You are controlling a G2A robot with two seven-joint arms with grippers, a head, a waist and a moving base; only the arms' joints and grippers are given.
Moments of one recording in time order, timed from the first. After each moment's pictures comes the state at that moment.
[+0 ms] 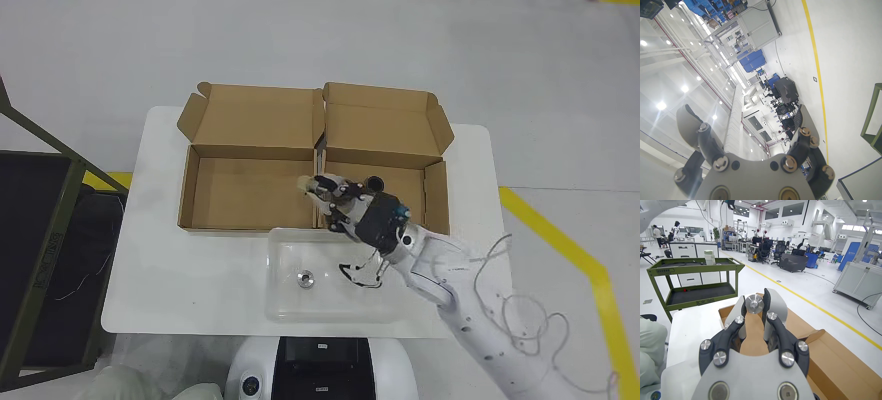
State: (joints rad) left arm 0.15 -0.27 -1.06 -1.30 2.57 -0.51 0.65; right arm -1.20 -1.20 0.92 -1.79 -1.28 -0.39 -0.20
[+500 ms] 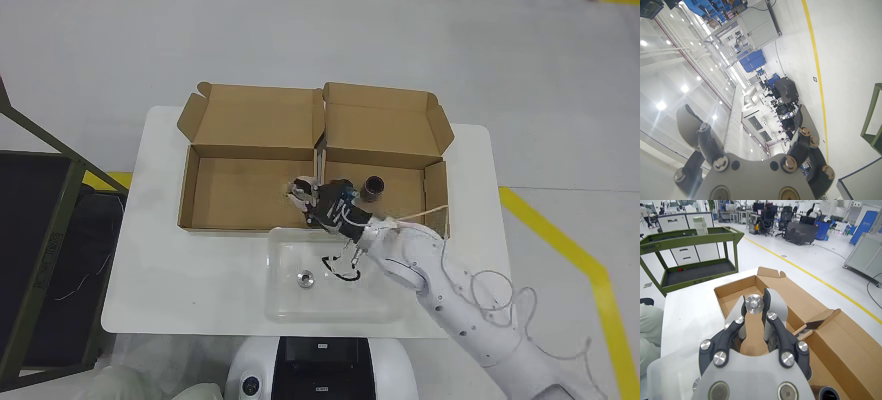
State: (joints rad) left arm 0.15 -0.27 -1.06 -1.30 2.57 -0.51 0.65; right arm -1.04 -1.27 0.77 -1.60 -1.22 -0.34 0.01
